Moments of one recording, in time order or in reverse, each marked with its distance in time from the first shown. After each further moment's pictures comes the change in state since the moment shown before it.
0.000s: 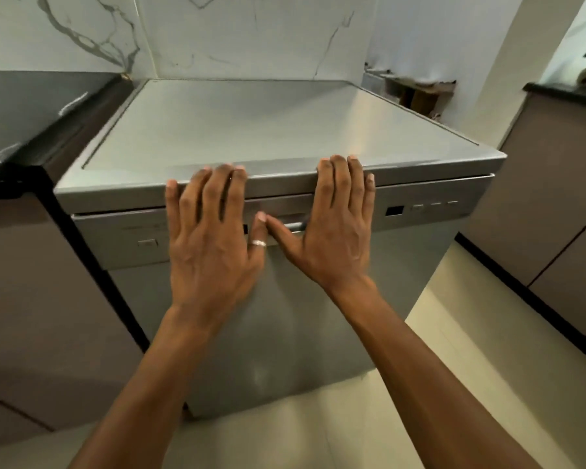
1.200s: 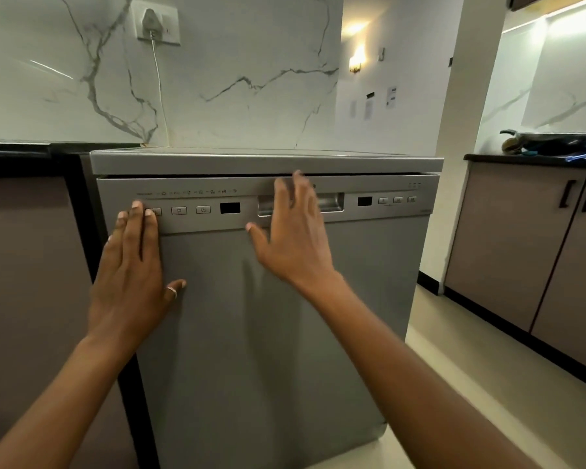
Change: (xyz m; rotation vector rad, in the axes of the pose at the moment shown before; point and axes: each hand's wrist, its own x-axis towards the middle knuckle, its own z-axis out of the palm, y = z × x) left_hand -0.109 -0.102 0.015 0.128 -0.101 0.023; right_hand -0.064 -0.025 -0.011 0.199 -0.146 -0.053
